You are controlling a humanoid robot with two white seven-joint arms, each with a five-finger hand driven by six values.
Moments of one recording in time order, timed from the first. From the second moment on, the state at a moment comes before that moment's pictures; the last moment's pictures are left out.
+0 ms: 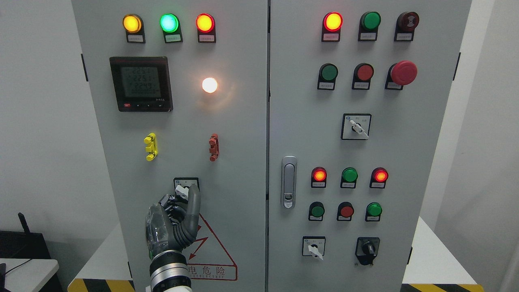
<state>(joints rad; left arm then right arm) -0.48 -0.12 -0.20 -1.77 -0.27 0.55 0.52 0.12 0.12 0.00 -0.09 0.00 0.00 -0.21</state>
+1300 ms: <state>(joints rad) -0.11 -0.09 0.08 -1.84 -0.36 -0.05 0.16 0.12 0.12 0.00 -0.09 0.00 0.00 -0.21</state>
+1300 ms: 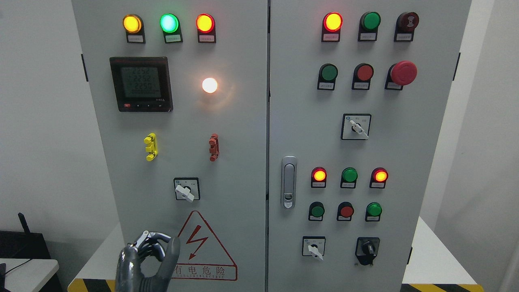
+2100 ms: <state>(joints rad) 0.12 -0.06 0.54 -1.40 -0.28 -0.23 0.09 0.12 0.12 0.00 -0.09 0.00 0.00 -0.21</state>
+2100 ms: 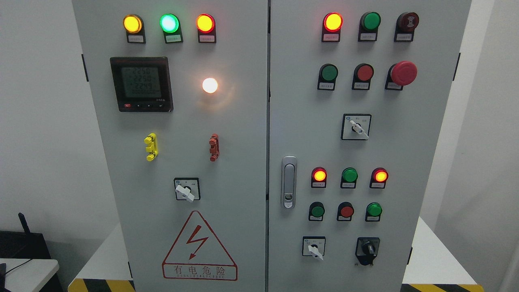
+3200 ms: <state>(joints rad) 0.18 -0.01 0.52 -0.37 -0.29 -0.24 -0.02 0.12 0.12 0.00 -0.09 0.00 0.00 -0.21</state>
